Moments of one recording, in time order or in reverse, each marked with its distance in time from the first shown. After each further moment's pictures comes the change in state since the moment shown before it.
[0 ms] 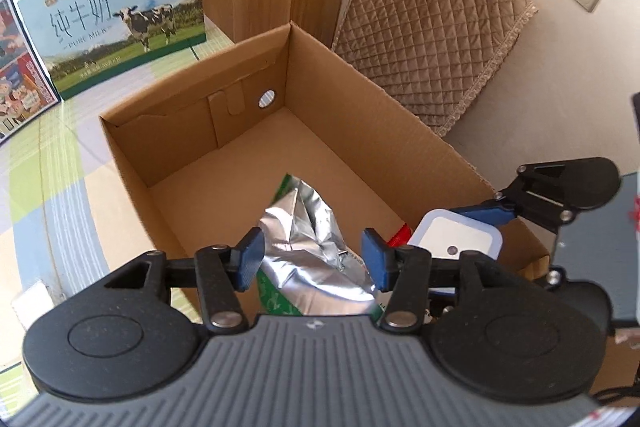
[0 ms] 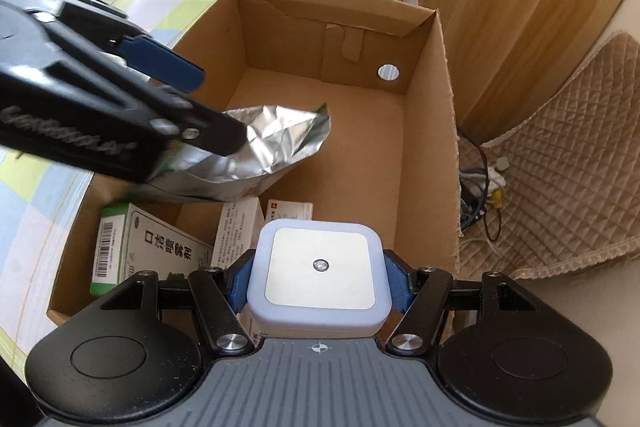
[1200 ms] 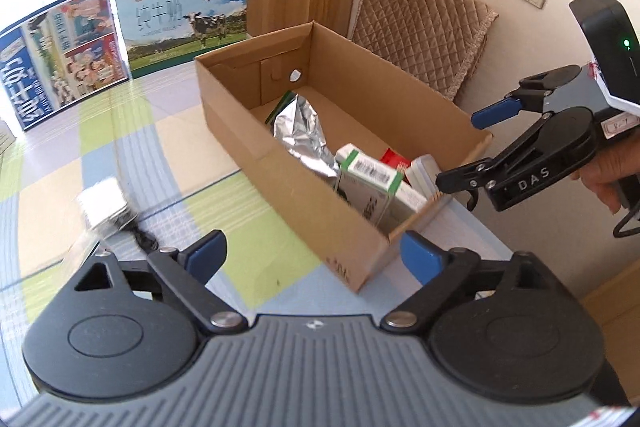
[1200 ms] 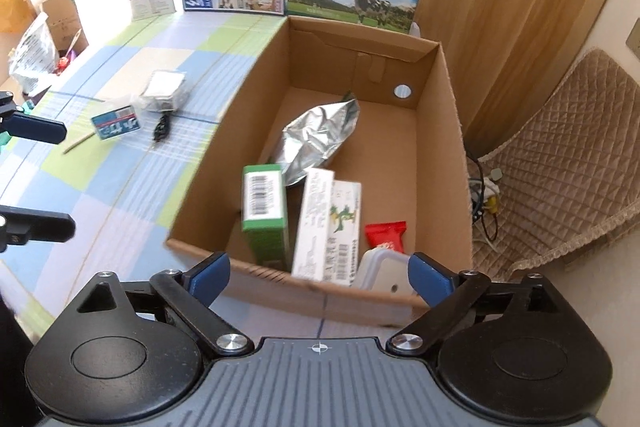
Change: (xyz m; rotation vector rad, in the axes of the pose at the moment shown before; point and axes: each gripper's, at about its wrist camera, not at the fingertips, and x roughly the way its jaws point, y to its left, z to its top) left arm -0.132 0.015 -0.163 -0.004 -0.159 0.023; right arm -0.082 0.065 -0.054 -0.006 -0.109 -0.017
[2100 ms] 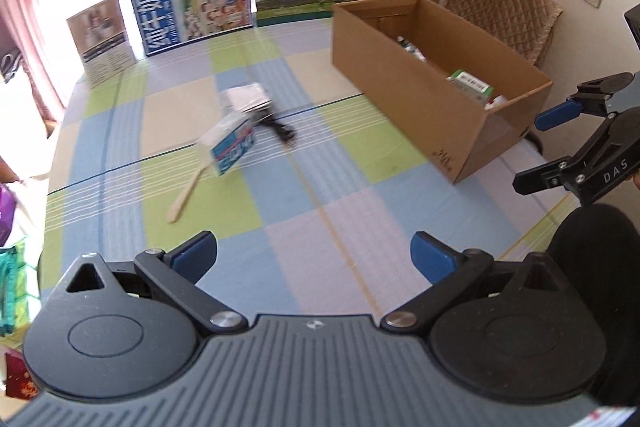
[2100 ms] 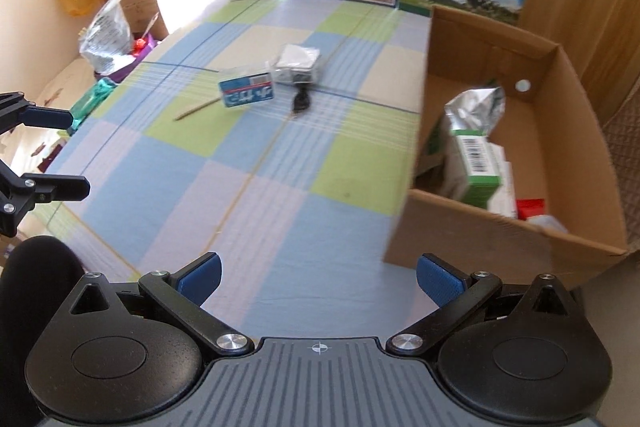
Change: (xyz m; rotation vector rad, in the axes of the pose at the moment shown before) left arm -0.104 0.067 -0.125 -0.108 0.024 0.219; right arm 0.001 0.127 -0.035 -0.045 0.009 0.188
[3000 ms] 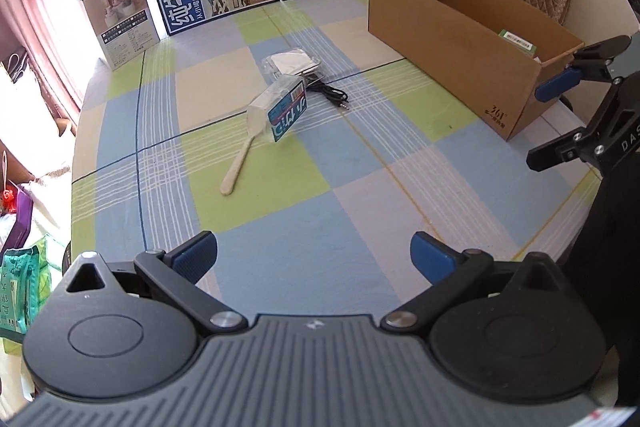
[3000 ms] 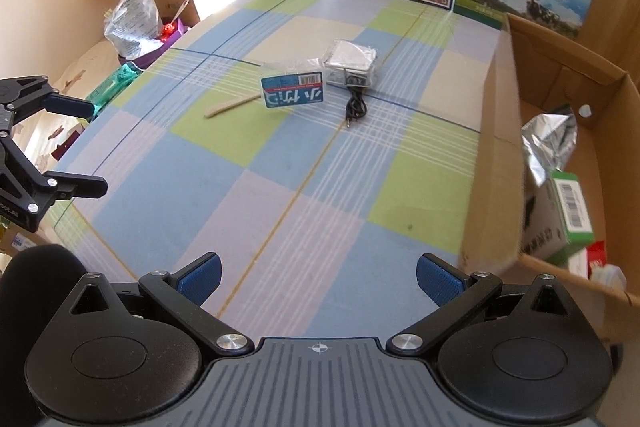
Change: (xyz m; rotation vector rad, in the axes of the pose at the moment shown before) left arm 0.026 0.063 -0.023 0.074 0.060 0.024; right arm 0.058 0.032 0.030 -0.067 0.012 0.060
